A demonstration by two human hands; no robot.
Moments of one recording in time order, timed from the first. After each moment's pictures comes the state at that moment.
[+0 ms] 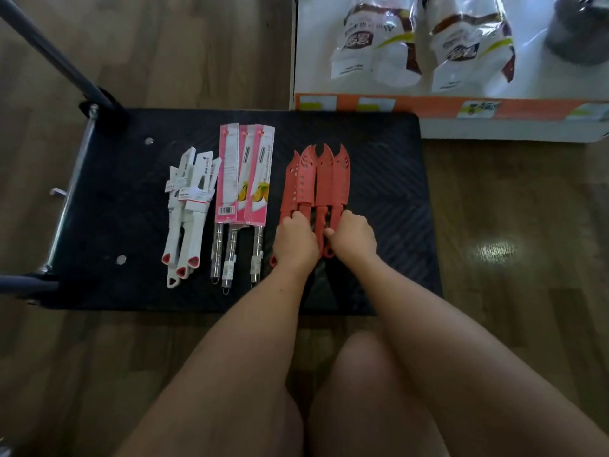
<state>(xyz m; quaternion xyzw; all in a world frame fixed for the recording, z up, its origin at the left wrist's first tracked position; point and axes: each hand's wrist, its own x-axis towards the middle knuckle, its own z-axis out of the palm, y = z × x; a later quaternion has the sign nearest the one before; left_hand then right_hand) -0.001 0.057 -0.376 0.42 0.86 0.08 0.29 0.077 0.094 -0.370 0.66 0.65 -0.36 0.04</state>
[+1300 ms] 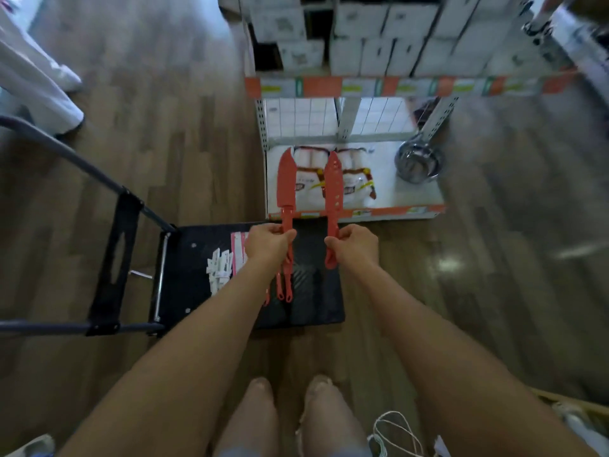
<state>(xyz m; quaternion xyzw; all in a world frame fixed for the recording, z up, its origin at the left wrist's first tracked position) 0.026 0.066 0.137 0.24 0.80 0.34 0.43 0.157 0.097 0.136 0.71 0.53 -0.44 -0.13</state>
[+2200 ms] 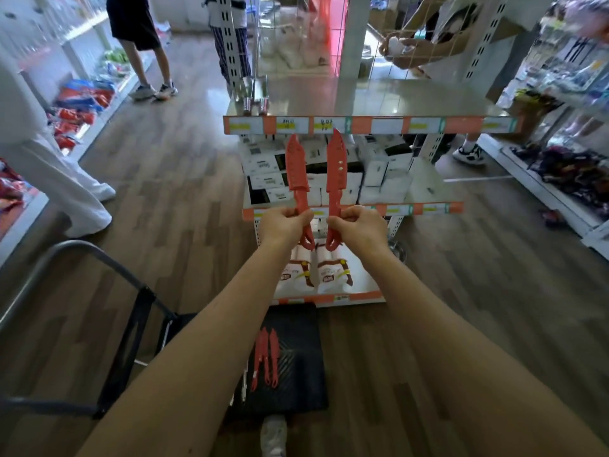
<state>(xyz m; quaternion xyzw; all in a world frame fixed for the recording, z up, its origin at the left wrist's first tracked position) 0.080 0.130 0.387 0.34 0.70 0.50 0.39 0.200 0.152 0.391 0.60 0.59 -0.41 -0.34</state>
